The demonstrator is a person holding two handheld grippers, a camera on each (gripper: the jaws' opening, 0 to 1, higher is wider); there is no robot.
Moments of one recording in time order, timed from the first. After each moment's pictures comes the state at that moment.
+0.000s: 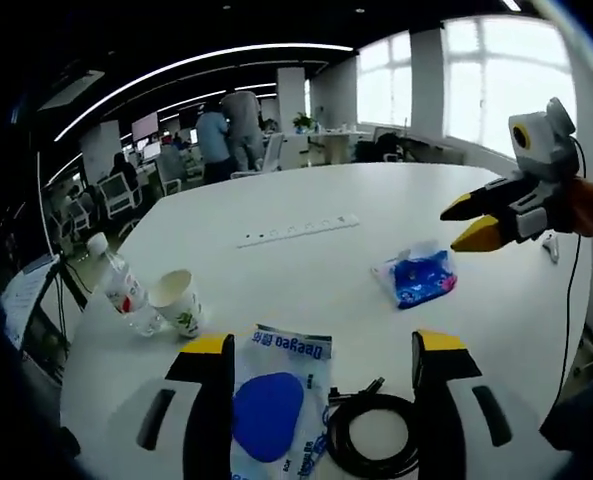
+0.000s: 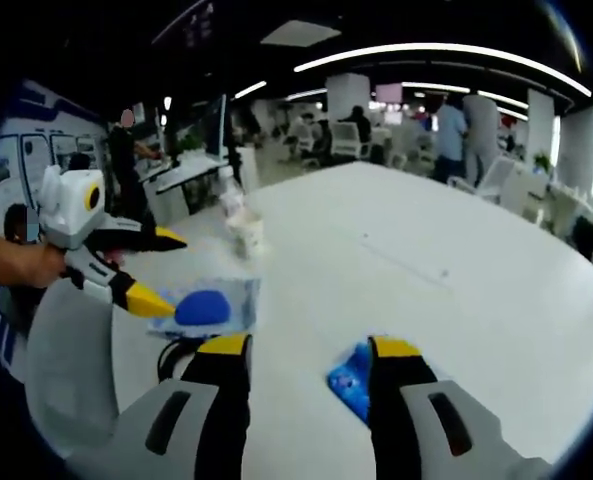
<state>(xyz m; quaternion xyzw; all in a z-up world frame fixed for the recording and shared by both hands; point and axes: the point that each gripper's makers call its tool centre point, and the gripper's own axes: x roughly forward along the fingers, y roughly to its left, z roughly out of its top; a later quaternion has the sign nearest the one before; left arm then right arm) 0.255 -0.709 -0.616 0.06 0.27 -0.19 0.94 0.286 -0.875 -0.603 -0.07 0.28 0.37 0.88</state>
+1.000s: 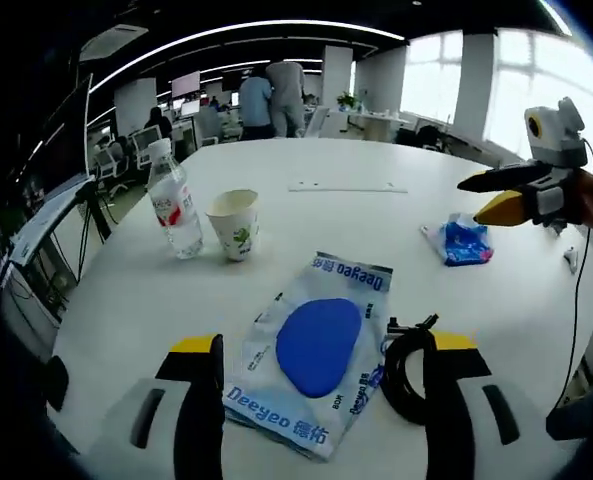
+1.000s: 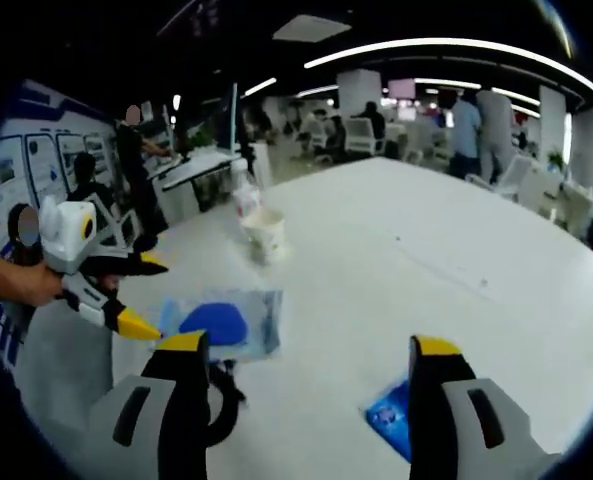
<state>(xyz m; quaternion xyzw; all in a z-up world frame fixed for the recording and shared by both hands) 0.221 -0.626 -0.666 0.01 0.33 -0.12 0.94 0.303 -0.807 -0.628 -0.07 0.29 0.40 0.86</state>
